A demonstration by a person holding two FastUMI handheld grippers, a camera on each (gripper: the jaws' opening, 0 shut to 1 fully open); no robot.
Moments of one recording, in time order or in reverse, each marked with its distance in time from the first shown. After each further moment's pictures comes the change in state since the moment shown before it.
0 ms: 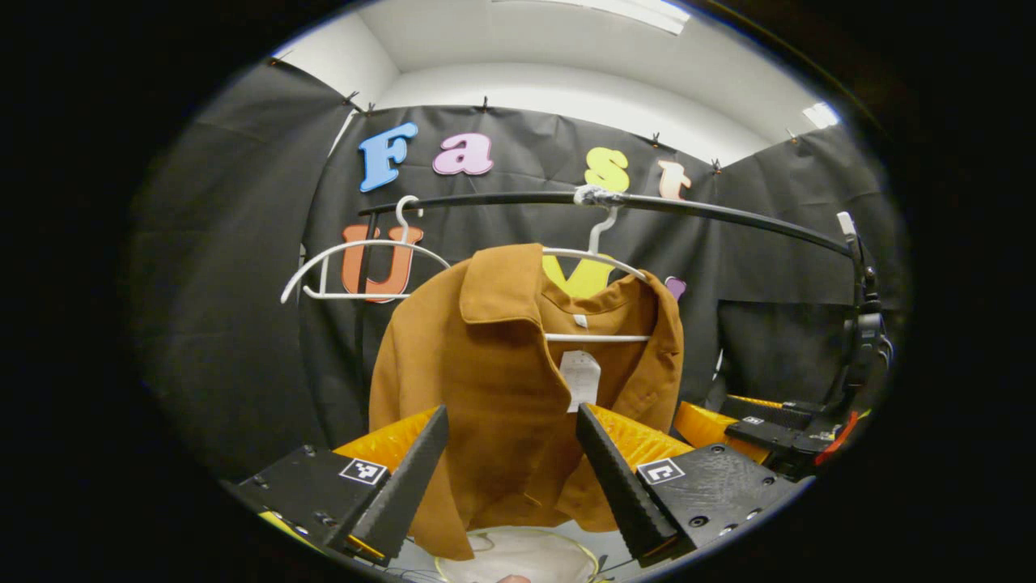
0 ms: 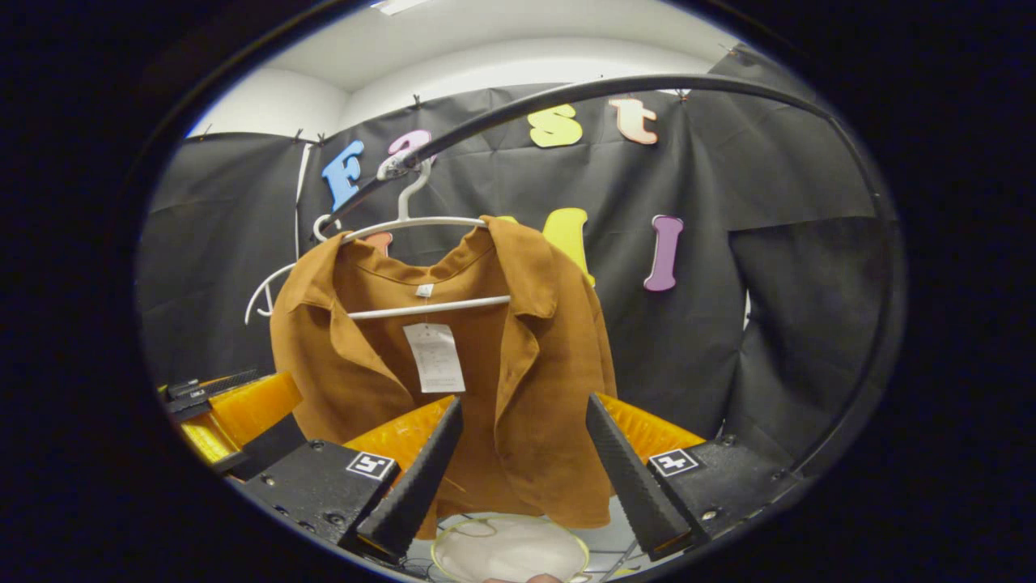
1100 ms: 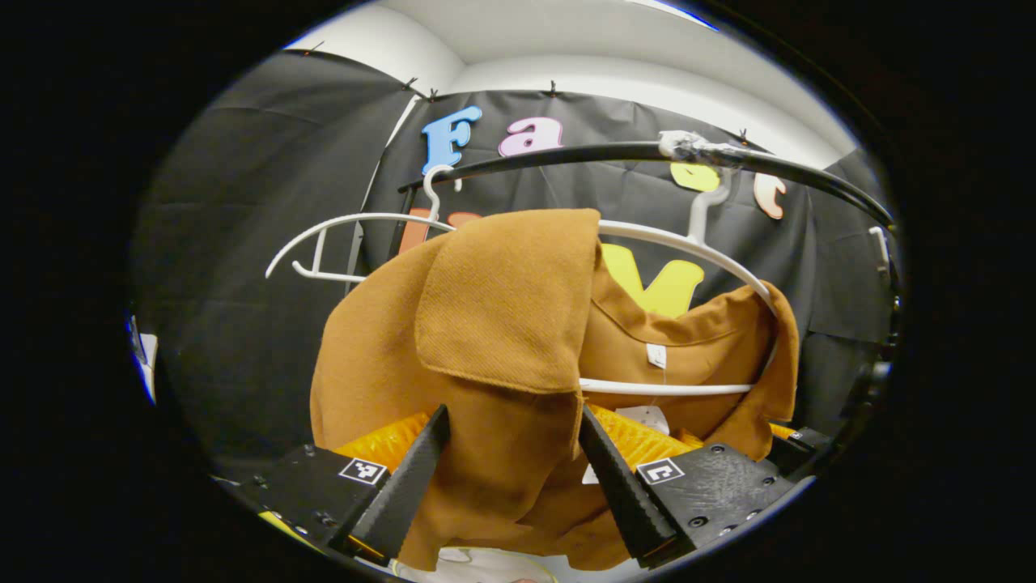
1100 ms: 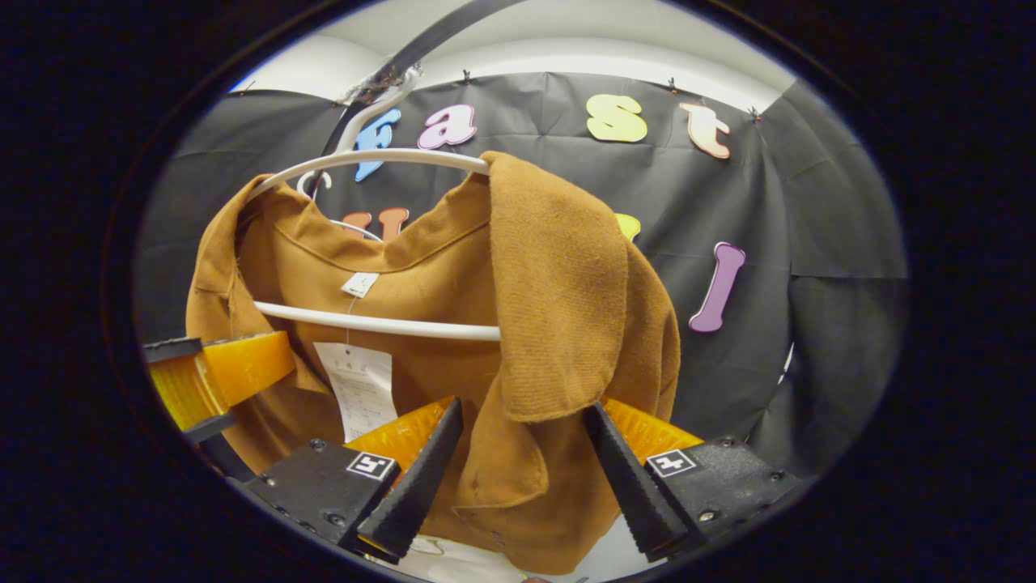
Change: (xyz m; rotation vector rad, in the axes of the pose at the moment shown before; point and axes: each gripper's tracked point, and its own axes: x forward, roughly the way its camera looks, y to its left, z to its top) left arm 0.115 0.015 0.001 -0.129 0.000 0.291; right arm 0.136 -0.009 0.026 -0.201 -0.012 0.064
